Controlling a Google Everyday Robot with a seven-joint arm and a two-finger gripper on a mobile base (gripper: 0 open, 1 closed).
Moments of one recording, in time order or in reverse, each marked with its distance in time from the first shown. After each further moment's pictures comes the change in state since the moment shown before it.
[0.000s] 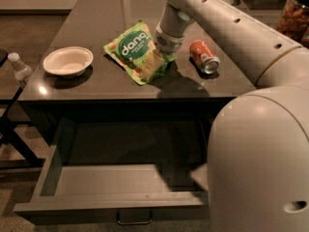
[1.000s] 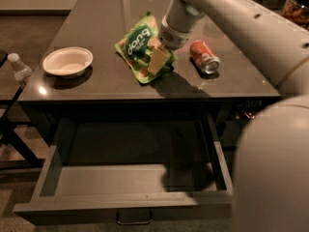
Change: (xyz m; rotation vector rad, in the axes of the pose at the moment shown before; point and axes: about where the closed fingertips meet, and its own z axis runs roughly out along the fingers) arm 0.000 0.007 -0.040 0.046 -0.071 -0.035
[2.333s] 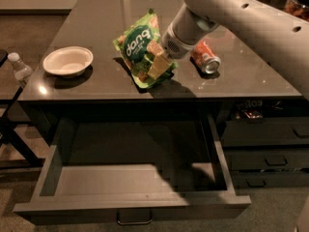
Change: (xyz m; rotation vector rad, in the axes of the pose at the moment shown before) arm 0.013 0.029 -0.016 0.045 -0.146 -0.058
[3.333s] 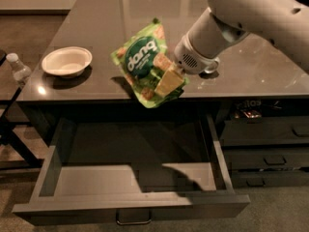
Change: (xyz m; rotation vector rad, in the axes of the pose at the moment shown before) arm 0.042 0.066 -0.048 -0.088 -0.014 -0.031
